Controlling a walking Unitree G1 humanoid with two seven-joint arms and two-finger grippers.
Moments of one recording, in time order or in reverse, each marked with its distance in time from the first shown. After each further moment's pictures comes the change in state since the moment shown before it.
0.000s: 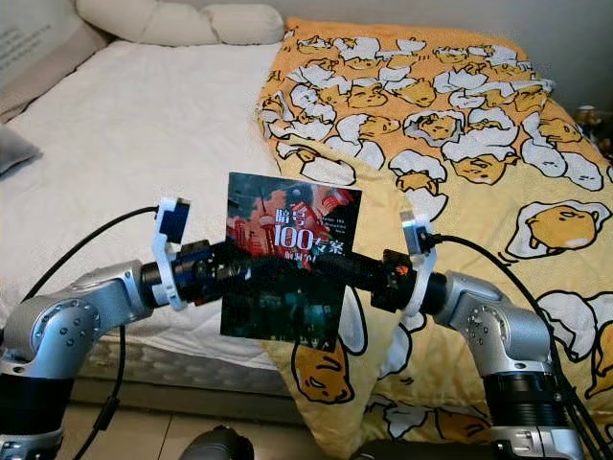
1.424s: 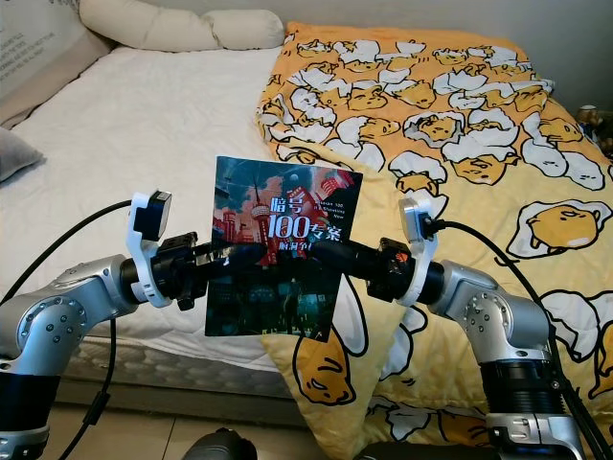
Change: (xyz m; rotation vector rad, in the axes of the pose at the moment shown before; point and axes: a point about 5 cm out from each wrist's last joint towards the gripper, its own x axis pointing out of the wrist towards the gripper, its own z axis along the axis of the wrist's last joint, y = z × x) left arm -0.014 0.001 0.010 0.058 -0.052 -0.072; right arm 0.008 0.002 0.013 0.017 -0.047 0.055
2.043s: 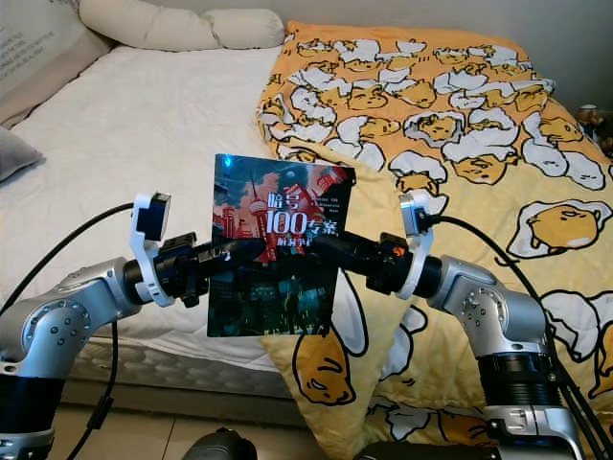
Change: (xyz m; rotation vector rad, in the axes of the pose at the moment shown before) left arm 0.000 0.005 -0.004 -0.020 -0.028 0.052; right arm 0.000 -0.007 0.002 -0.015 0.011 -0.066
